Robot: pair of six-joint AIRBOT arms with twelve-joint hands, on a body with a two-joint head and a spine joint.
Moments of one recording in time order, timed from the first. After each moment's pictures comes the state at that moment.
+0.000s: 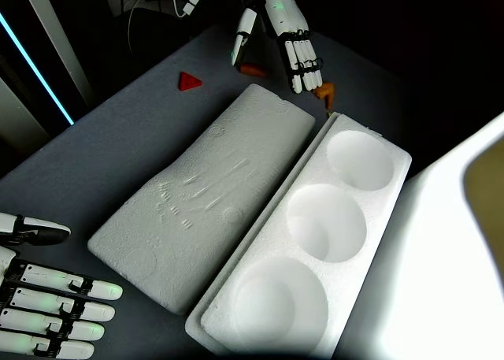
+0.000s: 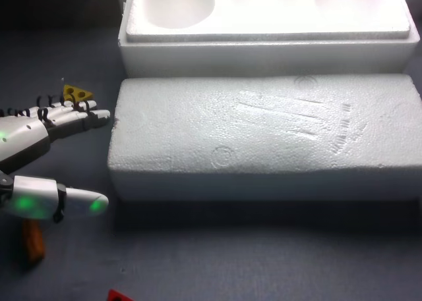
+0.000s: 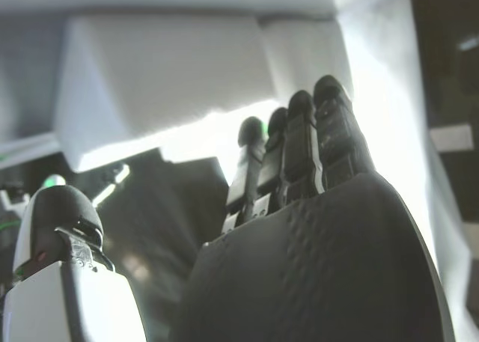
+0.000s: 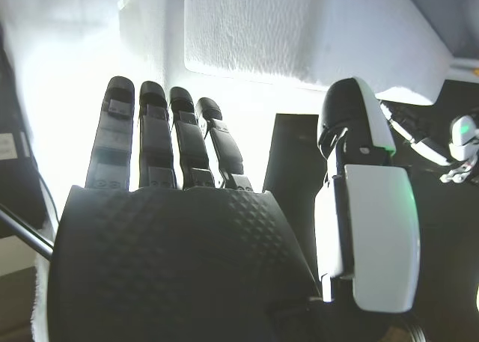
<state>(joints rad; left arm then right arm) 0.98 -0.89 1.12 -0.10 -0.84 0.51 -1.04 -0.80 0.96 0.43 1.06 -0.80</state>
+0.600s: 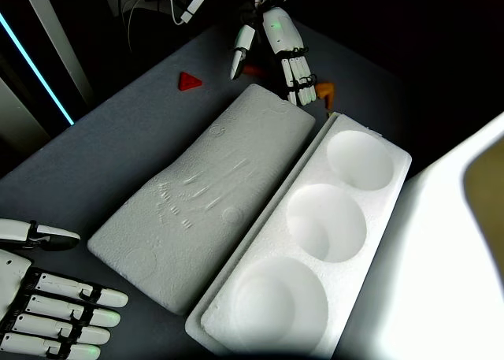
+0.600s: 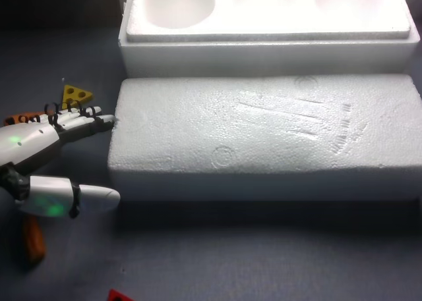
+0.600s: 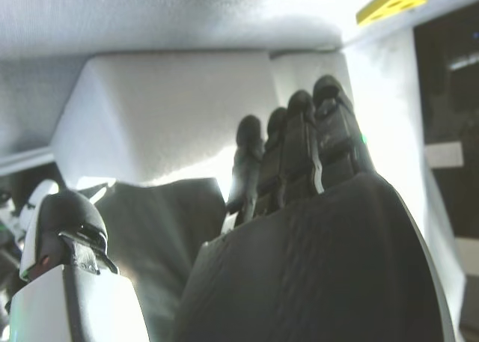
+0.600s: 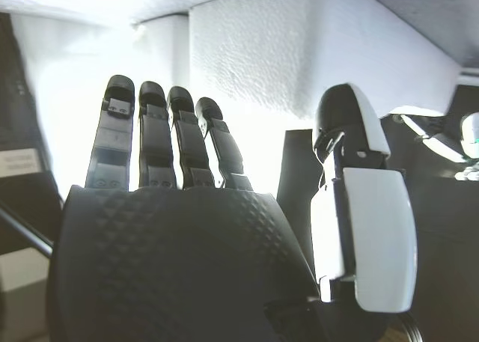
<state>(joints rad) 0.97 -0.96 1.16 -0.18 -0.82 0.53 -1.02 -0.87 1.00 0.49 1.03 -0.79</state>
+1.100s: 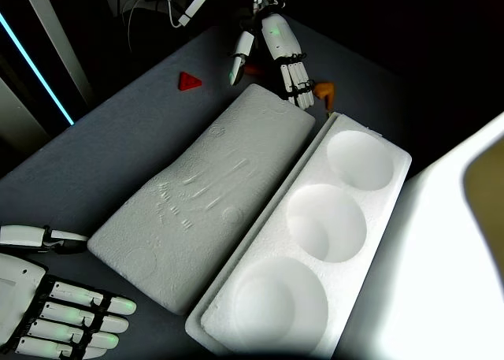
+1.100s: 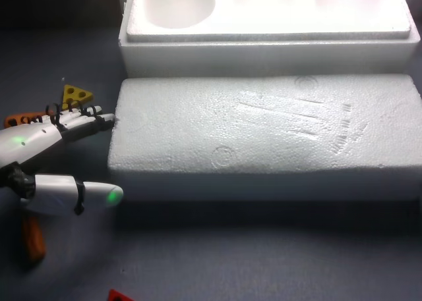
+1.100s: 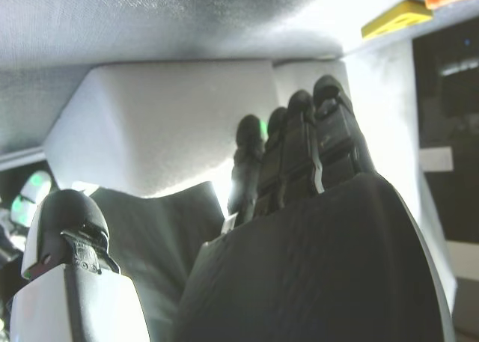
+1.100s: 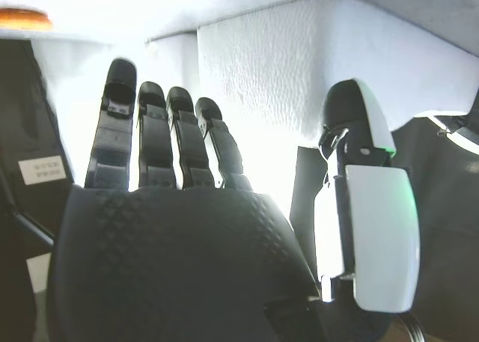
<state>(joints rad) 0.97 -0.99 1.18 -0.21 -0.82 0.54 -0.99 -0.94 1.05 0.51 0.99 -0.76</state>
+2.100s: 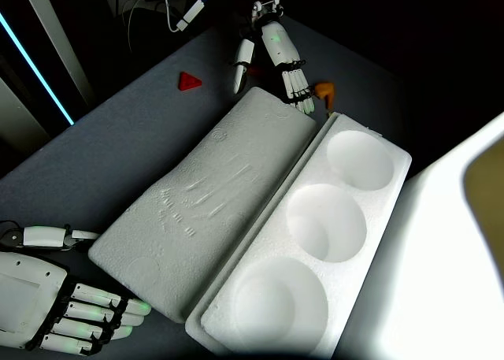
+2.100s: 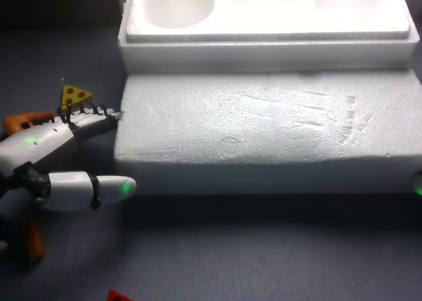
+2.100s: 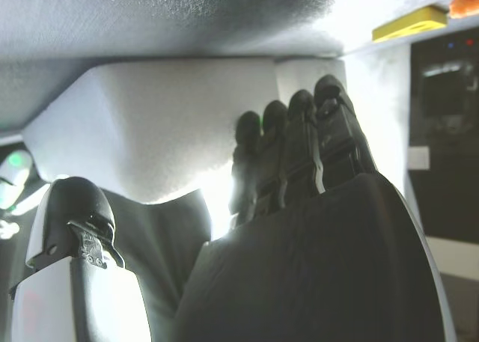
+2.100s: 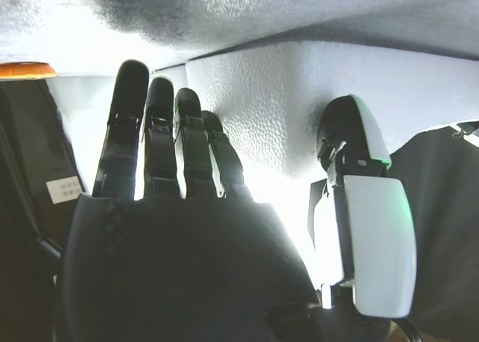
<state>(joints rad) 0.96 -1.03 1.17 -0.23 -0.87 0.50 -0.96 -0.99 1.08 0.53 0.99 -0.72</state>
